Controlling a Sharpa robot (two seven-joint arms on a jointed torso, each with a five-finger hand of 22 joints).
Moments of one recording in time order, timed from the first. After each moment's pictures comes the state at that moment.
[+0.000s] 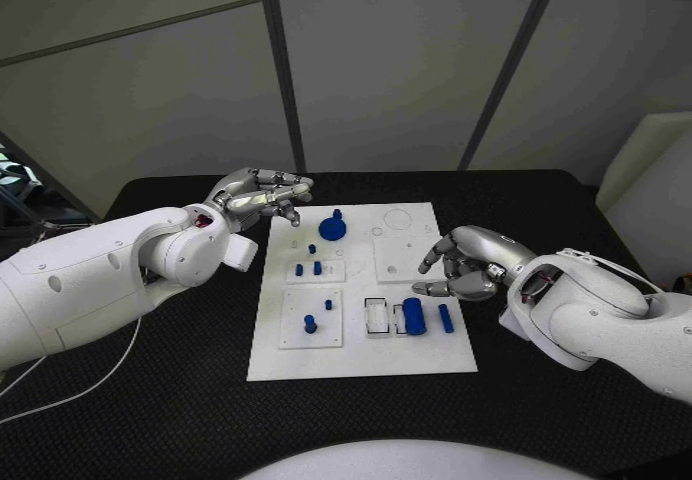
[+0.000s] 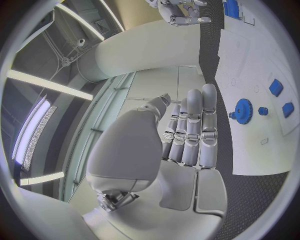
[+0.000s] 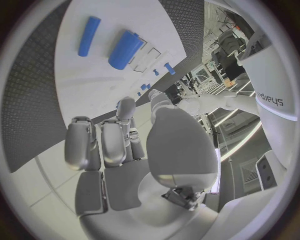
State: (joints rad) left arm 1.14 -0.84 0.06 1.41 -0.15 -0.11 0.22; left_hand 1.43 -0.14 0.33 0.11 0.19 0.95 0.20 0.17 0.07 1.00 0.13 0.38 0.12 1.14 0.04 0.92 0.37 0.20 1.15 0.13 0.51 0.85; right arm 1.04 -1.07 0.04 1.90 -1.45 -0.37 -0.32; right_hand 1.26 -0.17 0.00 0.28 0.40 1.01 0.11 0.24 0.13 1.32 0.02 0.89 0.72 1.47 -0.04 1.32 1.09 0.07 1.41 0.06 1.40 1.31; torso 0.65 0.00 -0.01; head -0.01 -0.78
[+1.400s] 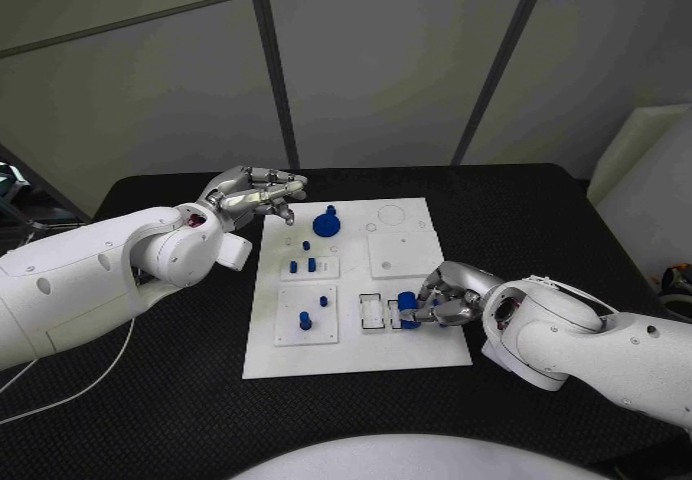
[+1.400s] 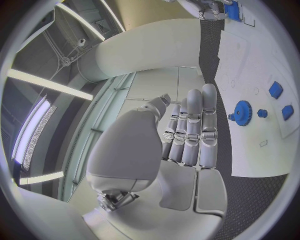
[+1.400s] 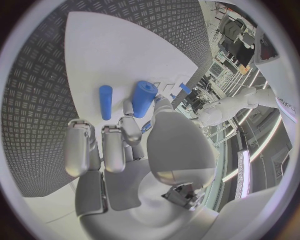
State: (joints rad) left arm 1.14 -0.84 0.06 1.41 -0.15 -0.11 0.22; left_hand 1.42 -0.13 0.33 0.12 0.19 0.95 0.20 0.18 0.07 0.99 0.12 0.38 0.12 1.14 0.04 0.92 0.36 0.20 1.15 0.13 0.51 0.85; right arm 0.95 -0.99 0.01 1.86 -1.37 -0.33 -0.55; right_hand 1.22 -0.09 -0.15 0.29 0.41 0.94 0.11 0.37 0.18 1.35 0.03 1.24 1.17 1.47 -0.04 1.44 1.30 0.05 1.44 0.07 1.44 1.31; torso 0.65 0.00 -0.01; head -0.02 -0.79
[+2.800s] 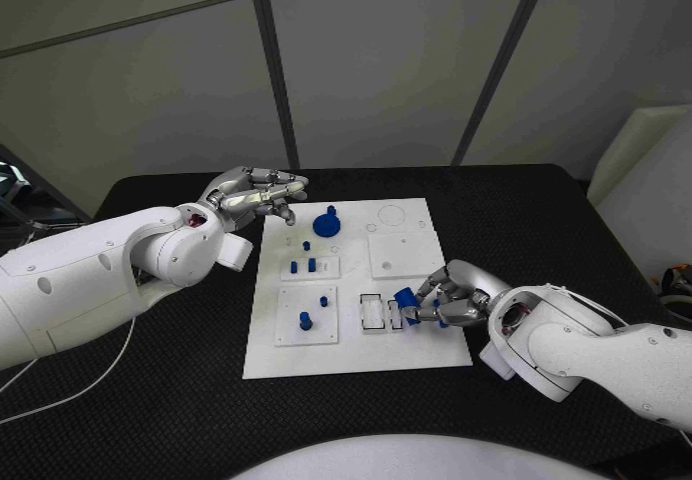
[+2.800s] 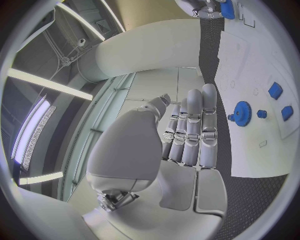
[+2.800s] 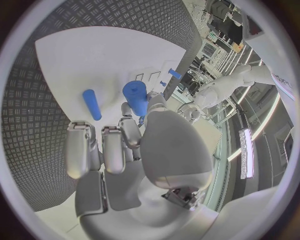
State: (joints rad) left arm 1.14 -0.84 0.06 1.41 -0.15 -0.11 0.21; left_hand 1.42 -0.13 0.33 0.12 0.19 0.95 0.20 0.18 0.07 0.99 0.13 0.39 0.12 1.14 0.04 0.92 0.36 0.20 1.15 0.13 0.51 0.85; right arm 0.95 -1.03 0.01 1.92 -1.20 -0.48 -0.50; right_hand 1.37 -0.04 -0.15 0.28 0.55 0.95 0.11 0.41 0.17 1.37 0.01 1.25 1.22 1.47 -0.04 1.46 1.31 0.05 1.45 0.07 1.46 1.31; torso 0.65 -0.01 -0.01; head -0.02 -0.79
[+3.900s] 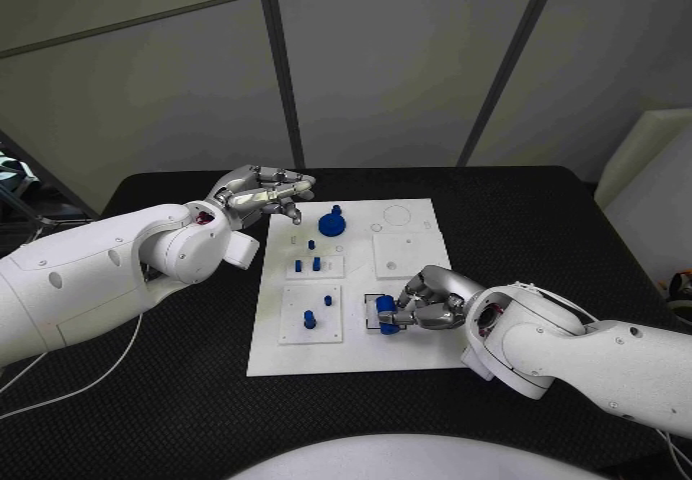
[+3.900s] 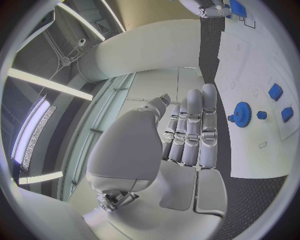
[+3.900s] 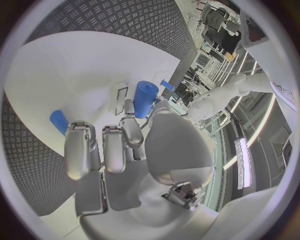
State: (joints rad) left arm 1.14 -0.84 0.06 1.42 -0.15 -0.11 0.21; left_hand 1.42 -0.13 0.33 0.12 0.19 0.95 0.20 0.18 0.07 0.99 0.13 0.39 0.12 1.14 0.04 0.92 0.36 0.20 1.15 0.13 0.51 0.85; right arm 0.95 -0.92 0.01 1.87 -1.26 -0.38 -0.51; right_hand 1.24 -0.02 -0.23 0.29 0.45 1.02 0.07 0.40 0.20 1.38 0.00 1.23 1.21 1.46 -0.06 1.46 1.31 0.05 1.46 0.06 1.46 1.31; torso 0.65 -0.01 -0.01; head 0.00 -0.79
